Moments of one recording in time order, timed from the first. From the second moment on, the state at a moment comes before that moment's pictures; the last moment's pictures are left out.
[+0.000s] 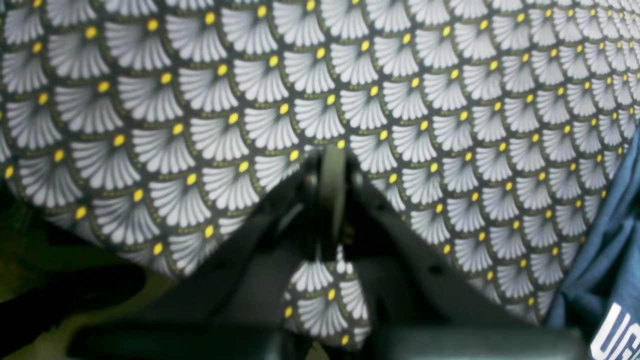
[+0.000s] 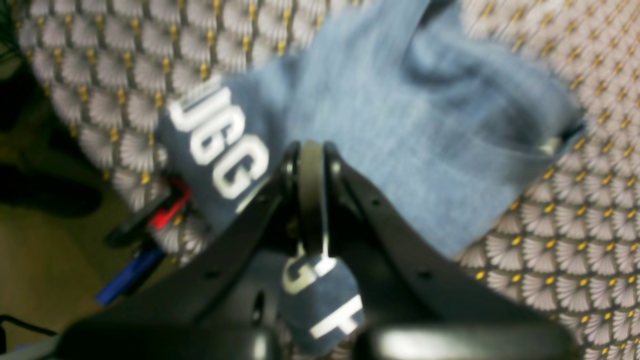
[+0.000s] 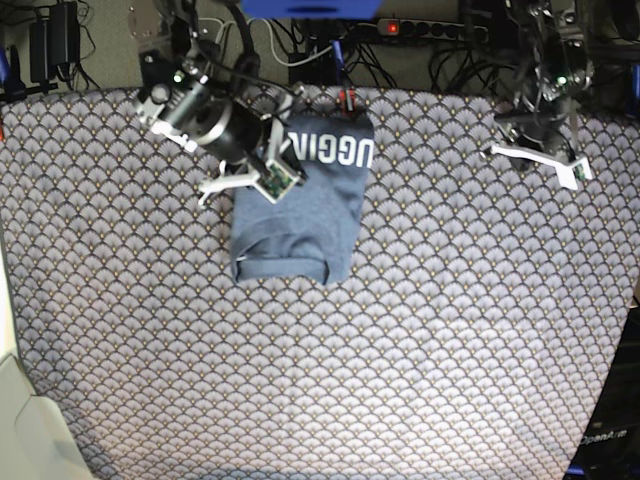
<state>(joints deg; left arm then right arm) 24.8 -7.5 -18.2 107.4 -27.7 9.4 40.6 -17.4 1.8 -8.8 114.2 -2.8 39.7 -43.7</state>
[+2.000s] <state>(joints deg) 45.1 -7.4 8.7 84.5 -13.9 8.9 14.9 -43.1 6.6 26.2 84.8 -2.8 40.0 -13.0</state>
